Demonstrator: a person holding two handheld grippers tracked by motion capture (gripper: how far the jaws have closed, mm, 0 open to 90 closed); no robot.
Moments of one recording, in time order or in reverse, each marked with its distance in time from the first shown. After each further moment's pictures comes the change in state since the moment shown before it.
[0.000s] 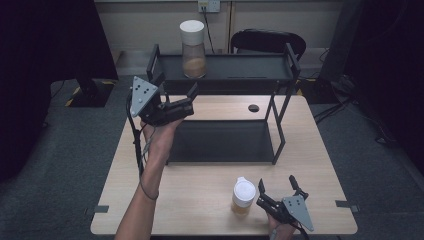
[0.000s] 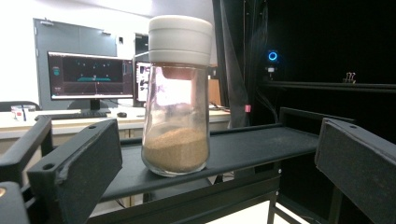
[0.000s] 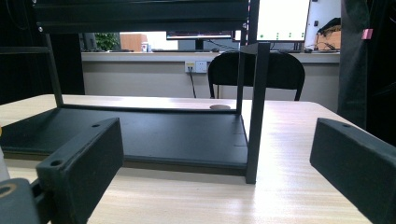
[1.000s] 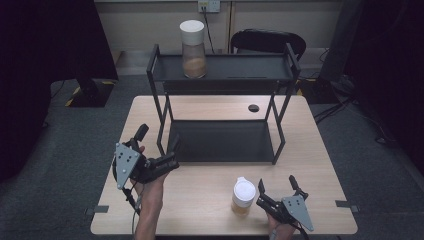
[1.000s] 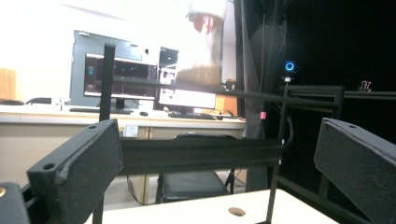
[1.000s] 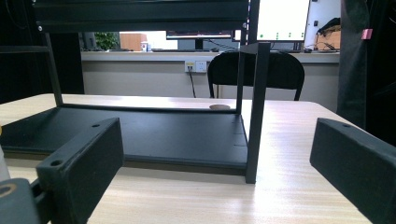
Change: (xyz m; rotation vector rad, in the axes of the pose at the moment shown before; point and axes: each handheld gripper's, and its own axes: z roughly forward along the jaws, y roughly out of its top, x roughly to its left) left arm -0.027 -0.090 -0.102 -0.052 0.099 -0.052; right arm 0.001 0.000 0.000 0.001 -0.002 -0.001
